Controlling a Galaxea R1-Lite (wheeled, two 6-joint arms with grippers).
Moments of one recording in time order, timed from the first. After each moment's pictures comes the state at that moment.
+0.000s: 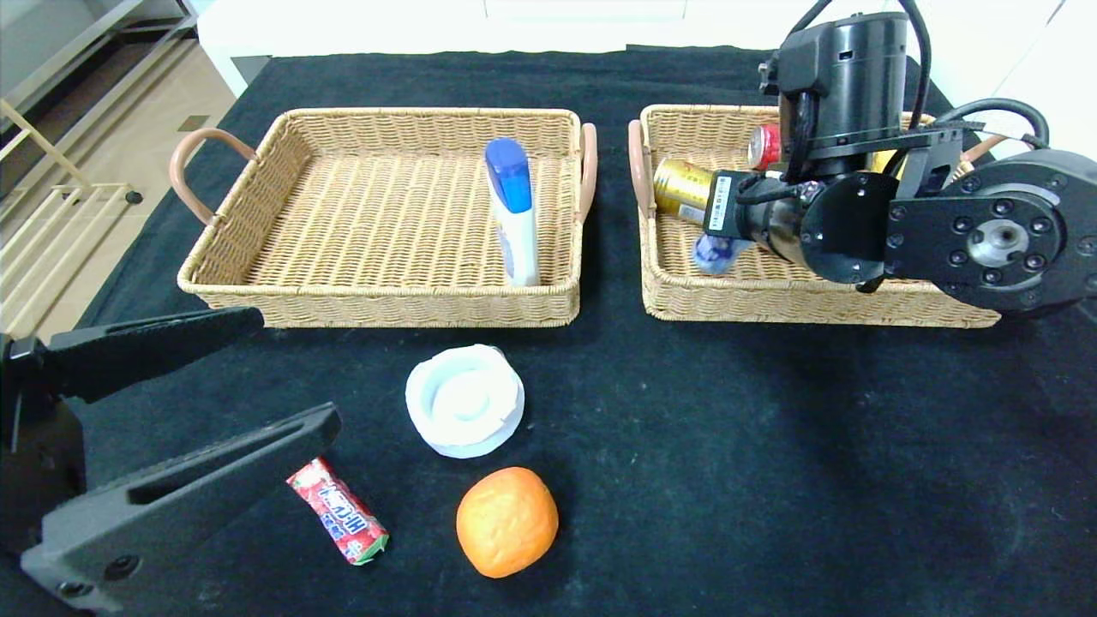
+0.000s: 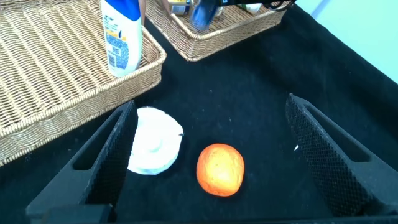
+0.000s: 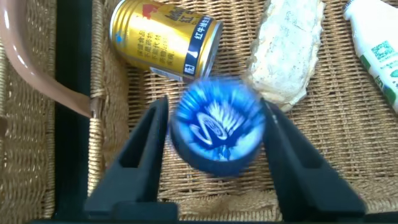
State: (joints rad) left arm -0.56 0.95 -0.64 -0.35 -0.20 0.04; right arm 0.62 1.93 -1.72 0.01 -0.69 0.25
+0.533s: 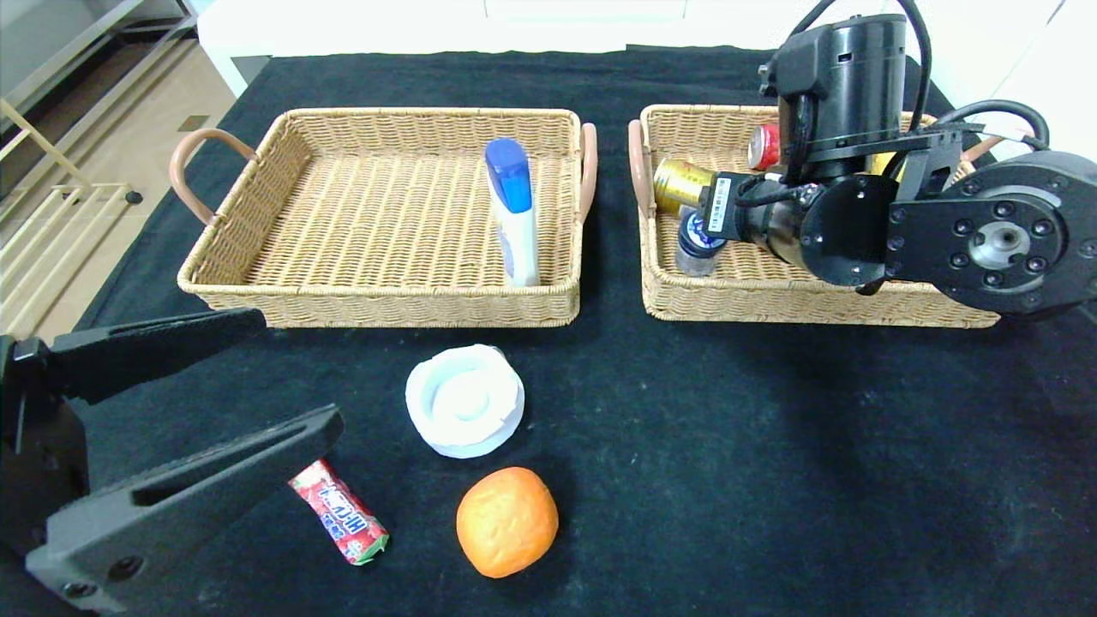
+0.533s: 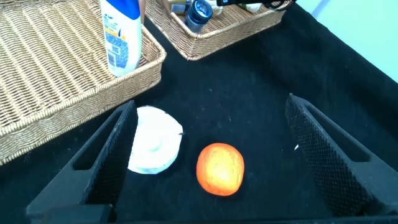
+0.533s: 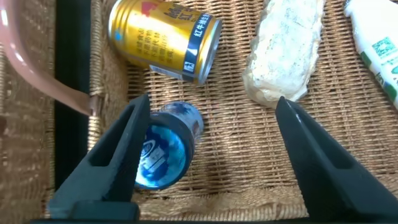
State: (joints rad) left arm -0.56 0.95 -0.64 -0.35 -0.20 0.04; right arm 0.62 1.92 -1.72 0.01 -0.70 0.27
